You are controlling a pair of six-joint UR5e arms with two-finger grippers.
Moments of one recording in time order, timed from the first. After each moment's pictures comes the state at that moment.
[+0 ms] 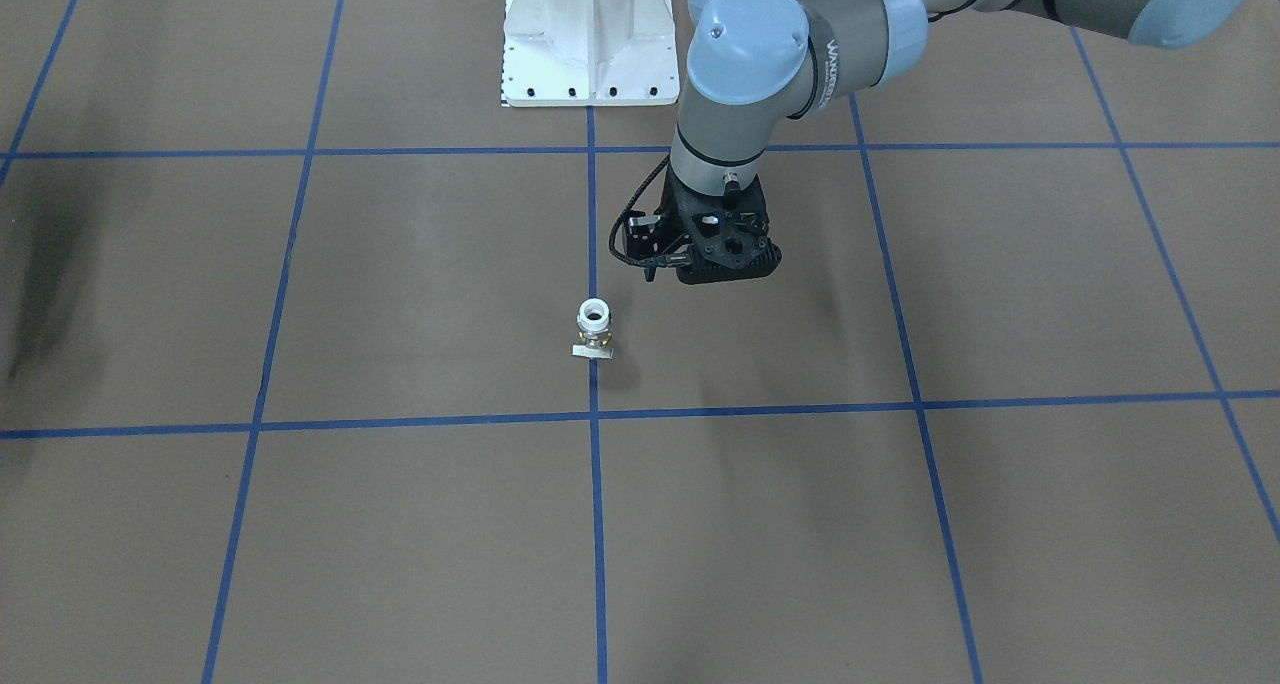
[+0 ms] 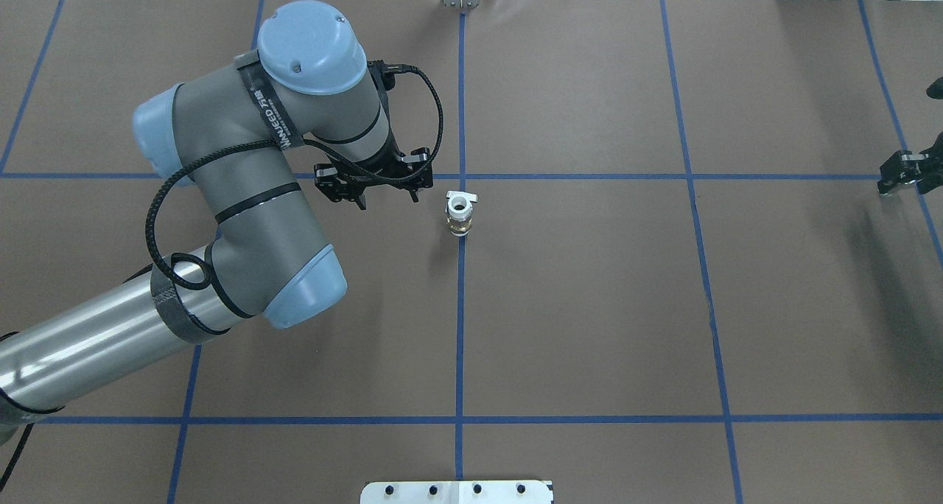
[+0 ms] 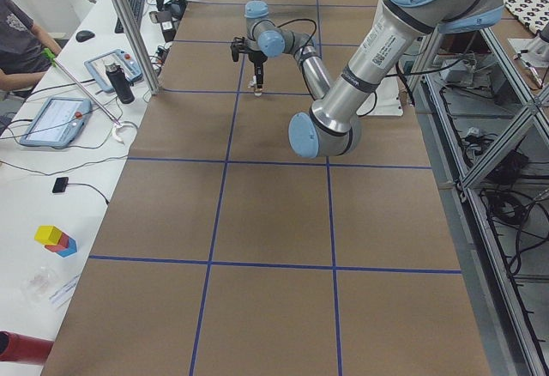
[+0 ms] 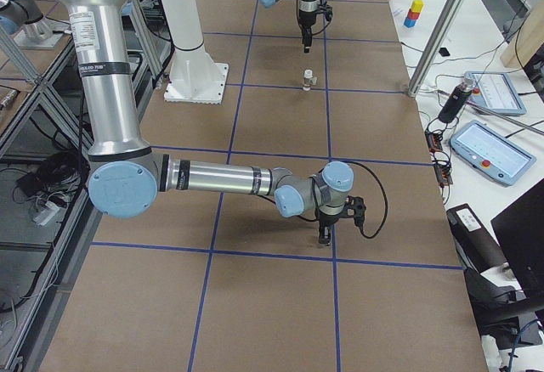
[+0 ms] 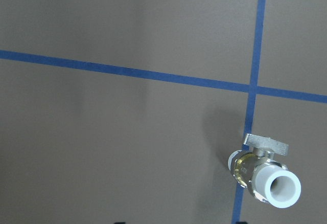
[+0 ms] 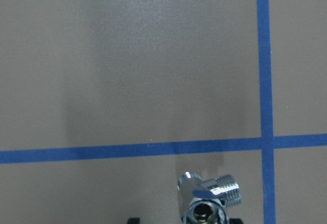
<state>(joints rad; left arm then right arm) -0.66 -2.35 -1.66 -1.47 -2.02 -1.24 1.24 -1.45 1.32 -1.16 2.23 0.49</state>
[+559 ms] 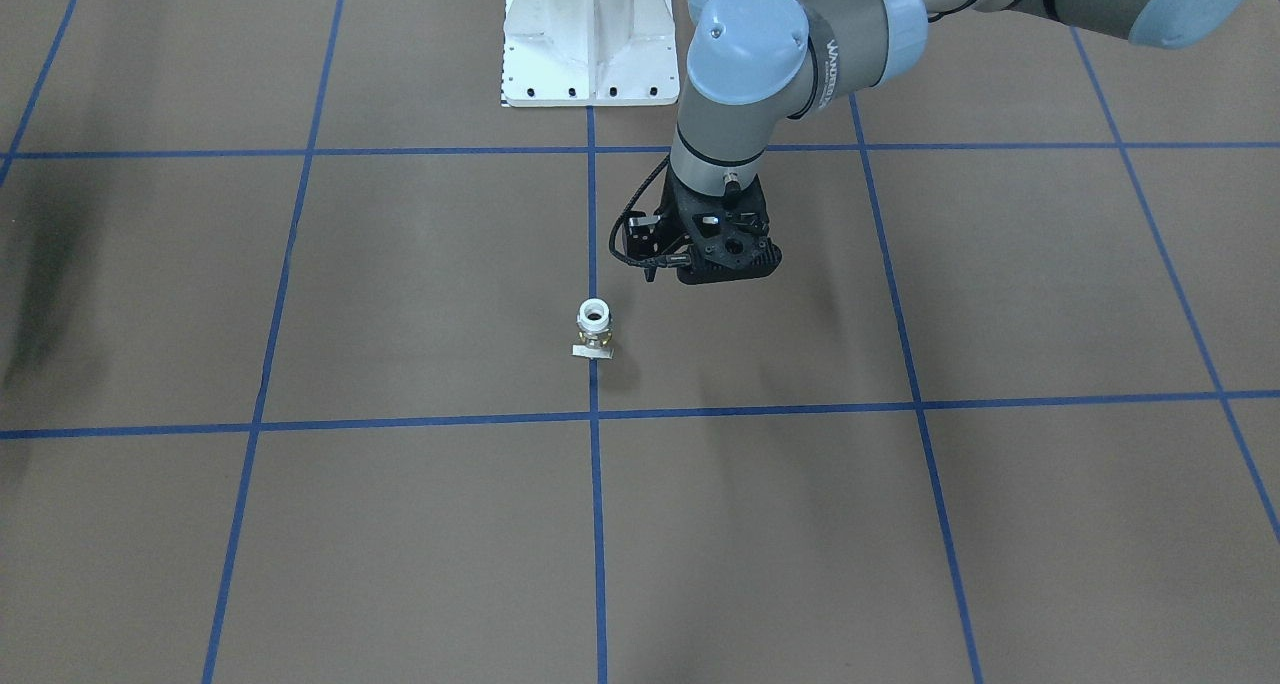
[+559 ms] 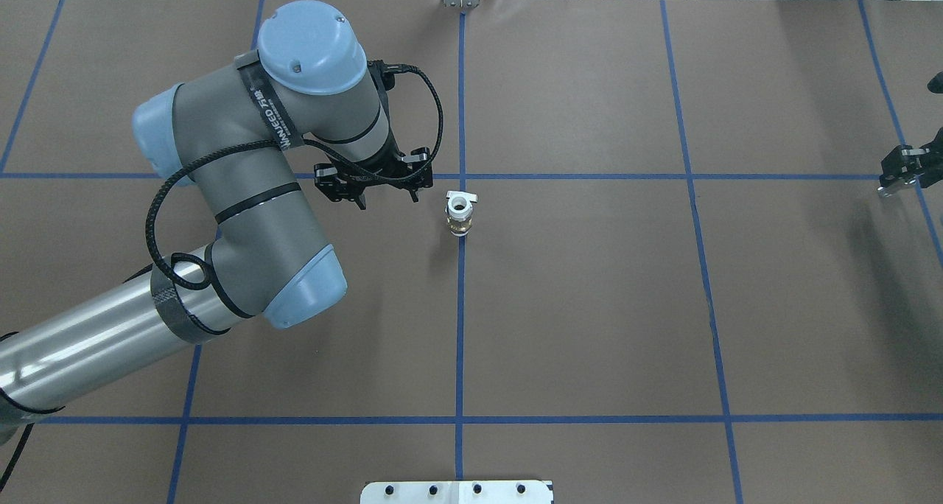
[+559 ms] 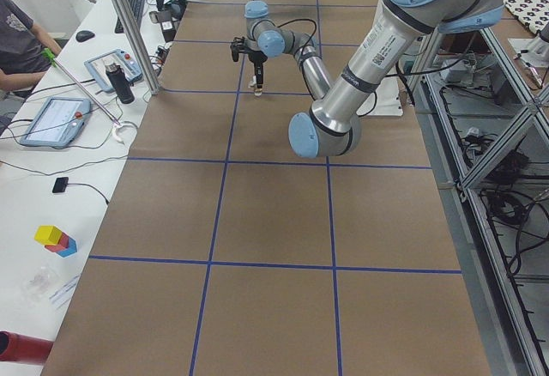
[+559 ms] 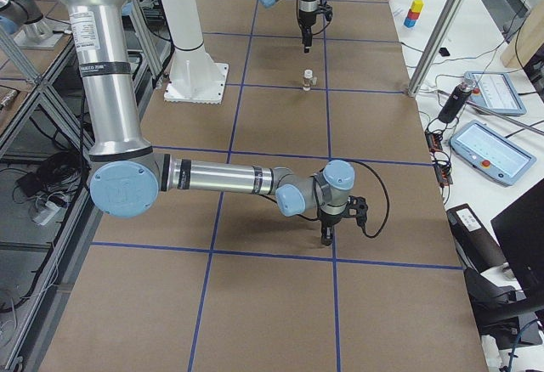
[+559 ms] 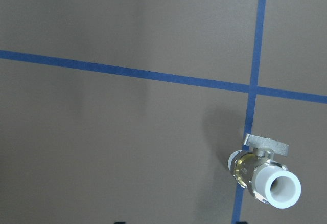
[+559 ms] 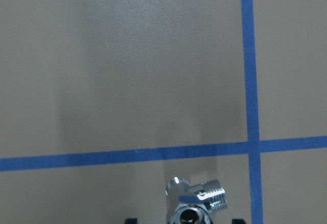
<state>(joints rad) -0.66 -2.35 -1.66 -1.47 -2.02 -1.24 1.25 -1.43 1.32 -1.16 2.20 0.49</state>
